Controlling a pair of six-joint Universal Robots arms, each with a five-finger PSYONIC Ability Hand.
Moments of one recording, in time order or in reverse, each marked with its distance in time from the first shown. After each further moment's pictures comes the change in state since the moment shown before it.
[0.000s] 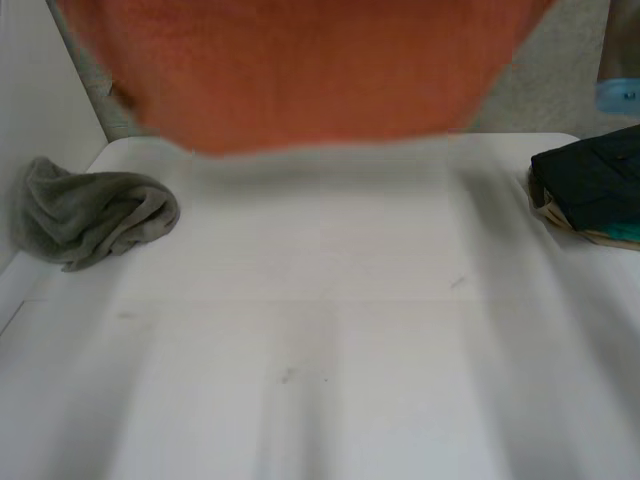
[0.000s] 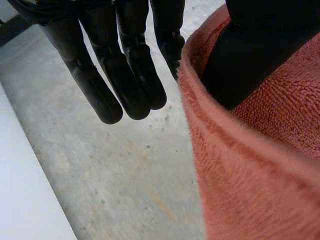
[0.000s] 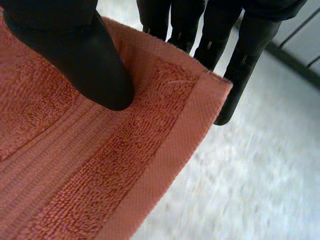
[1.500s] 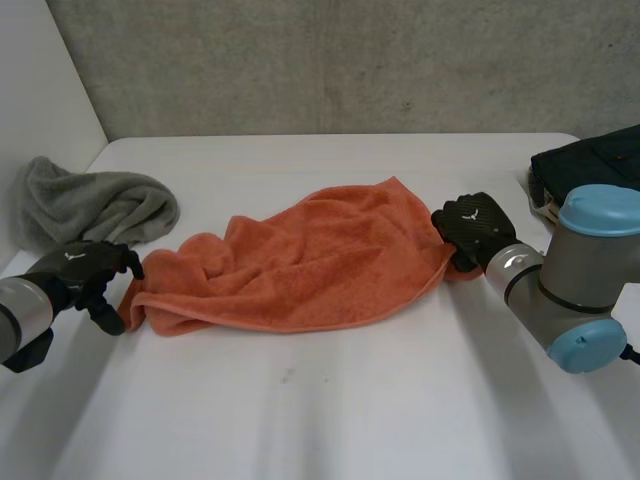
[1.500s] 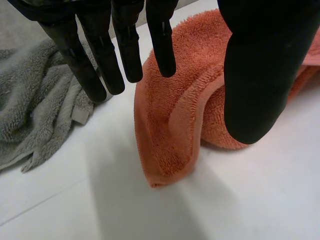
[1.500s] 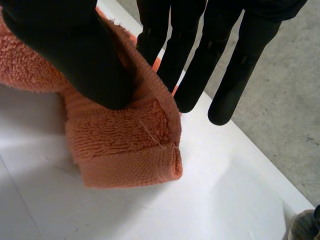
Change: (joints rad) left arm 0.215 0.324 -1.269 -0.336 0.157 0.128; right arm 0.011 0.075 0.818 0.219 -0.312 -0.256; left_hand -0.658 -0.686 -0.674 -0.701 -0.663; right_hand 0.000 0.000 -0.005 -0.005 -0.006
